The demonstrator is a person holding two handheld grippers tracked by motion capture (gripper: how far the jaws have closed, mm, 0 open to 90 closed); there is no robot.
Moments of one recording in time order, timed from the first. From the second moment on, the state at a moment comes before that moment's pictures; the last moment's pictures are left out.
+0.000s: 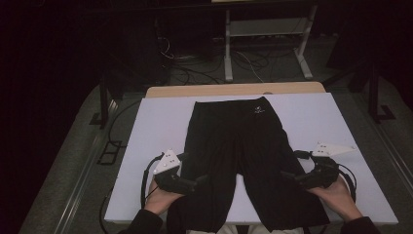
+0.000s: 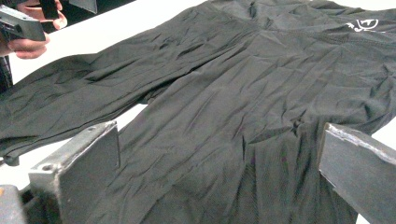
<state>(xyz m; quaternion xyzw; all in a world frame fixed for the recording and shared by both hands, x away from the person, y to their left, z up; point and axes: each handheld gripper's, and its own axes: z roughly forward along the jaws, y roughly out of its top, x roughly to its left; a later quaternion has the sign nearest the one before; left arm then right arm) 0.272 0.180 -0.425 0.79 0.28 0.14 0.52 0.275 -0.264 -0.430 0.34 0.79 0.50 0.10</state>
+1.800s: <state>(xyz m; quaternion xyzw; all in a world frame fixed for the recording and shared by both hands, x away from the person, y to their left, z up) 0.270 0.178 -0.426 0.79 0.28 0.14 0.52 0.338 -0.211 -0.359 0.31 0.82 0.47 0.10</state>
